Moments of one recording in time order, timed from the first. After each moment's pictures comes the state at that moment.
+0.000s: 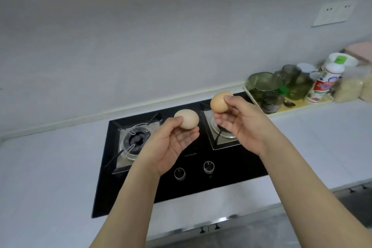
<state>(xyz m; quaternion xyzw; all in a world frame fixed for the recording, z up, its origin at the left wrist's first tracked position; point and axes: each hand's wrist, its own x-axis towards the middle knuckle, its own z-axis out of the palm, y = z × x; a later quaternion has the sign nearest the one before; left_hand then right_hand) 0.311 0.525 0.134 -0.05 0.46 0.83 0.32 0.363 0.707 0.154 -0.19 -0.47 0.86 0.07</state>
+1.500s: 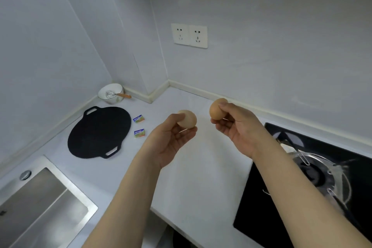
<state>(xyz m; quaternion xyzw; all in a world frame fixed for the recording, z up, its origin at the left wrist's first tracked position) 0.204 0.047 0.112 -0.26 0.43 0.86 0.00 0.137 0.217 0.122 -0.01 -0.57 0.79 -0.24</state>
